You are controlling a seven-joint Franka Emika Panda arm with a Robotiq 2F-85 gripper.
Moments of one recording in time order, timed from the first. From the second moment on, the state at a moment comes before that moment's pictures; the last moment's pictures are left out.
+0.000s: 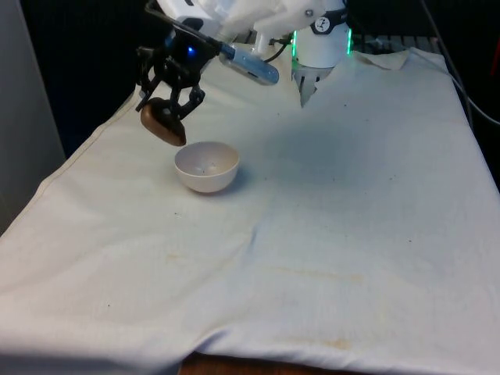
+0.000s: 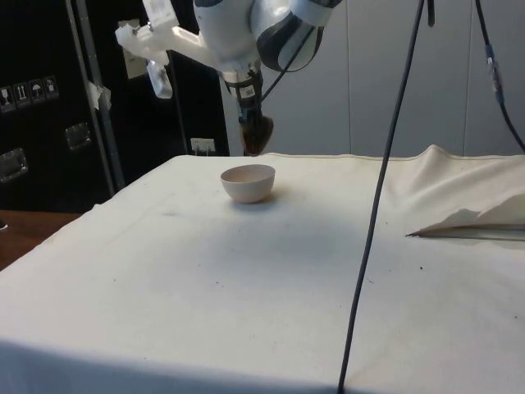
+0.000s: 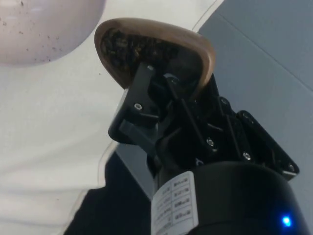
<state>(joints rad) 0.04 0.42 -0.33 -1.99 -0.95 2.47 0.41</state>
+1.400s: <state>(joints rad) 0.05 0.34 -0.14 -2.00 -1.15 2.14 0.61</state>
